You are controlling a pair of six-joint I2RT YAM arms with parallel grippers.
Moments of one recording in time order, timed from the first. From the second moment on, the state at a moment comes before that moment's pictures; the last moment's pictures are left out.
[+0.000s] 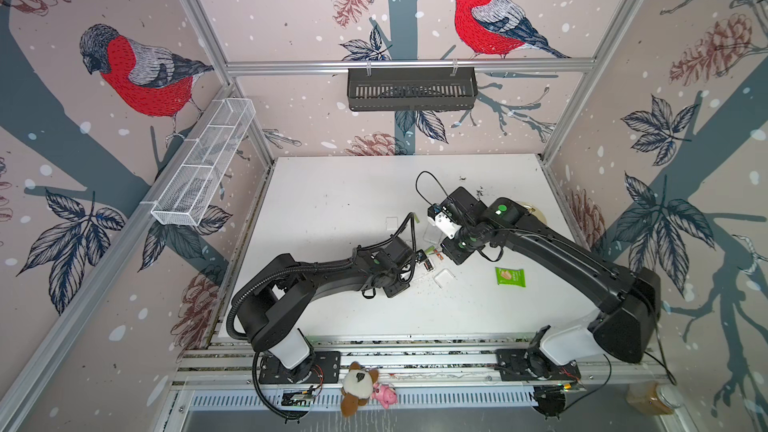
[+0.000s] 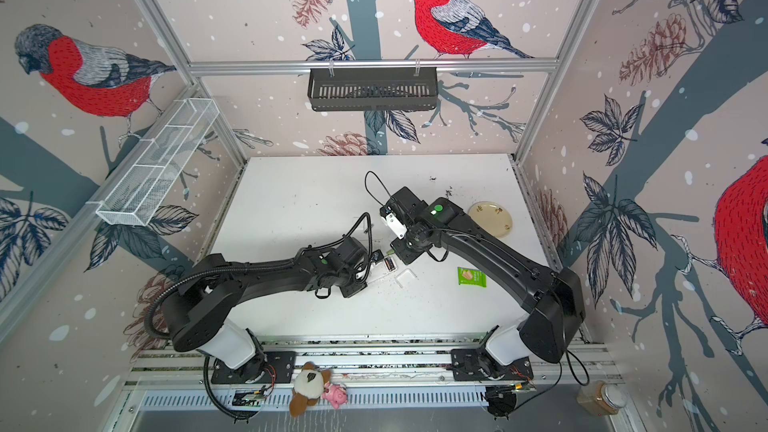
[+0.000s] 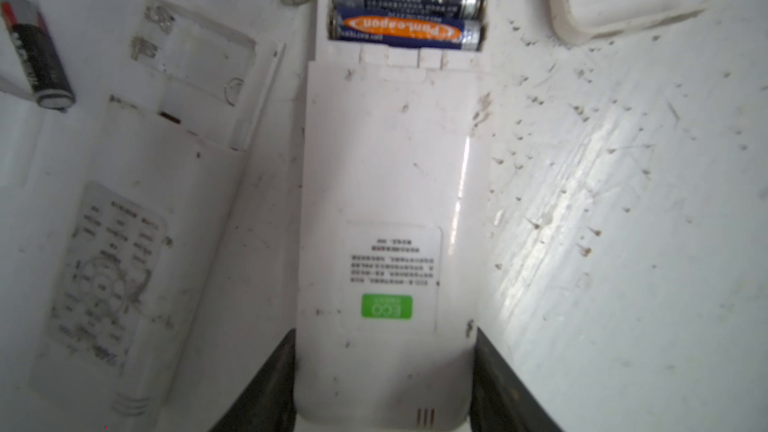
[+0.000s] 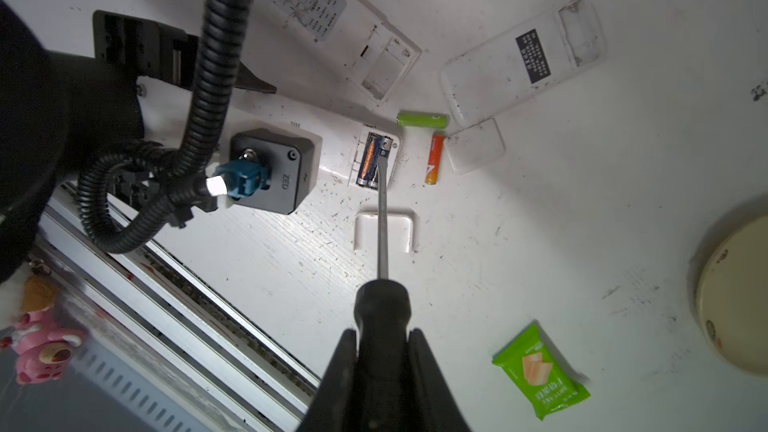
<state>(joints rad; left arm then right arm) -0.86 1.61 0.80 -0.31 -0.03 0.28 0.79 1.47 1.36 -1.13 -0.04 0.04</state>
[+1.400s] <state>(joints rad) -0.84 1.56 0.74 -0.27 0.00 0.34 0.86 1.60 1.36 -1.16 -0.05 0.16</state>
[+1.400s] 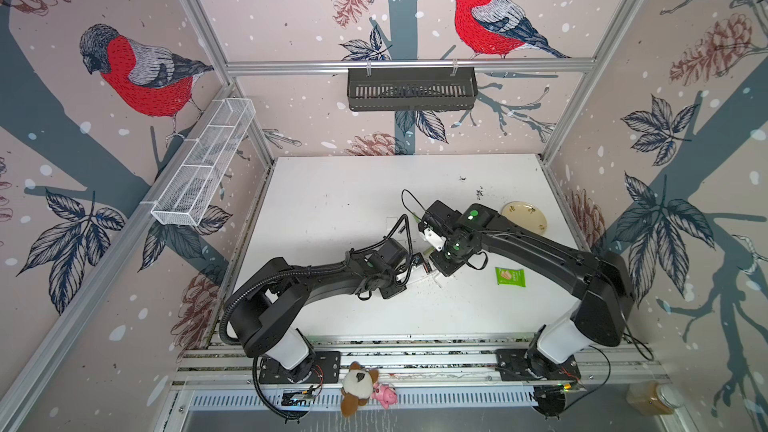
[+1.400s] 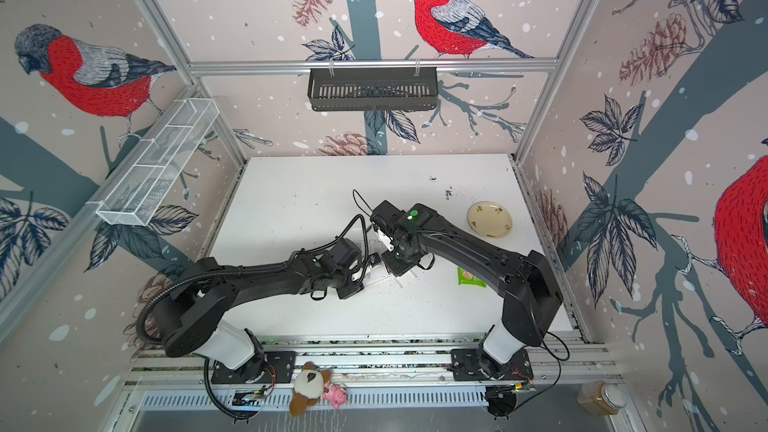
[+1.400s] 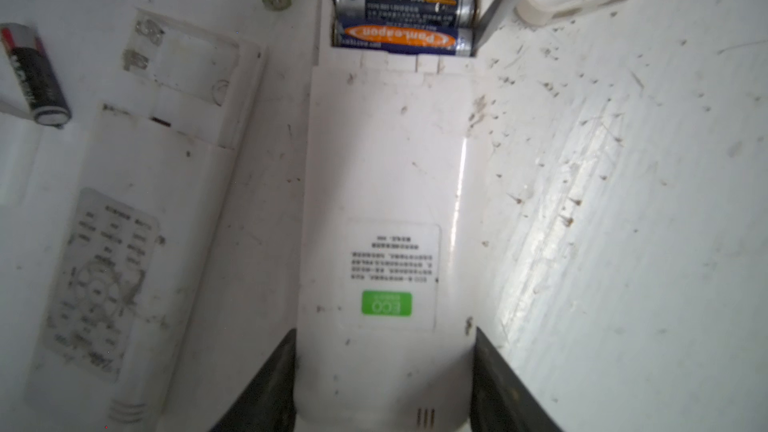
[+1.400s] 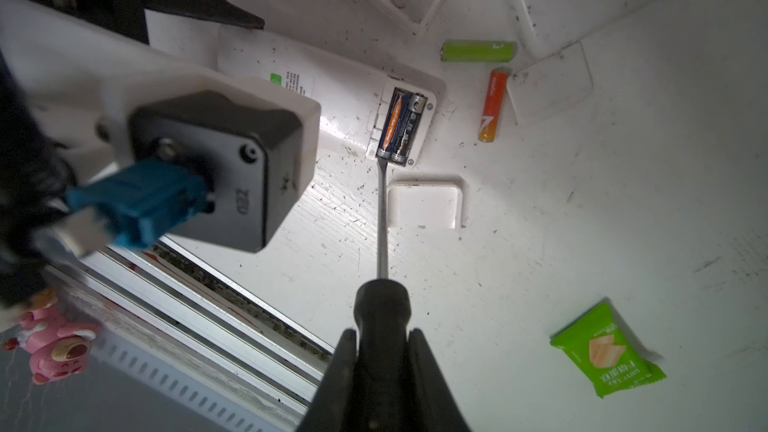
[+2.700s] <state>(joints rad) -0.78 1.53 0.75 -0.39 0.09 0.28 1.16 1.18 0.42 -0.08 0.32 0.47</state>
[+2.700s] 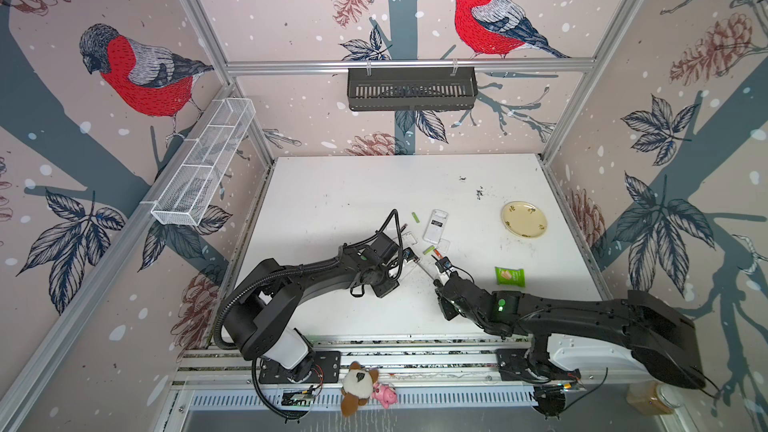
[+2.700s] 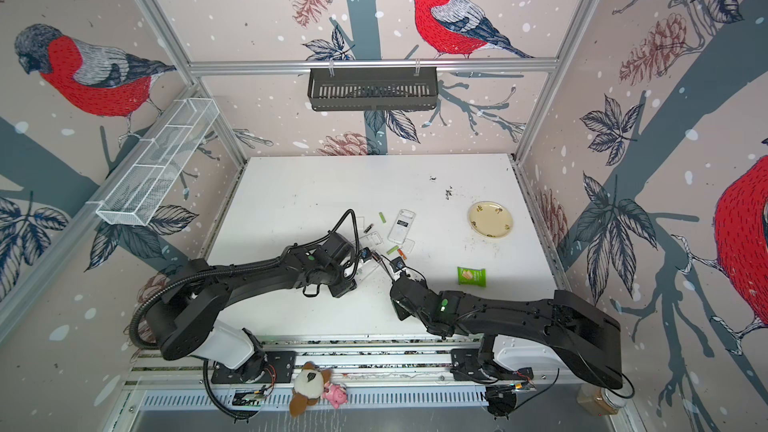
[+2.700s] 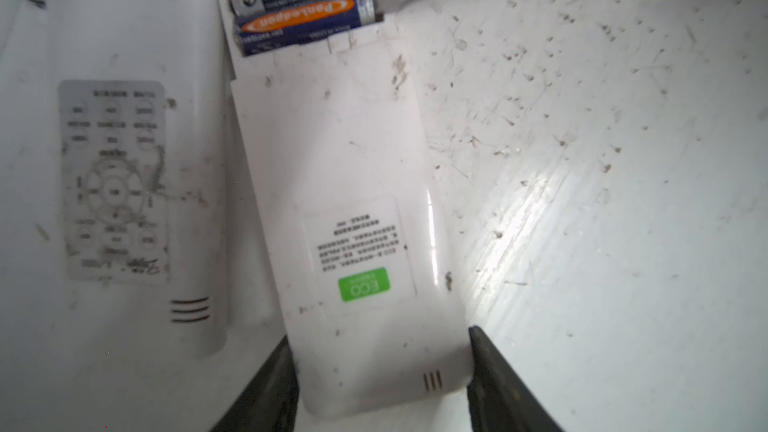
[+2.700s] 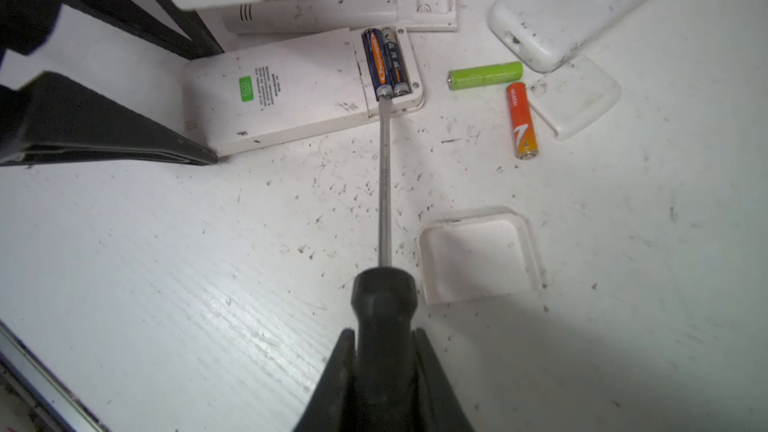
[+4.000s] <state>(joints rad) -0.76 1.36 0.76 -0.32 0.23 -0.20 0.79 0.84 0.47 -0.18 0.03 0.50</state>
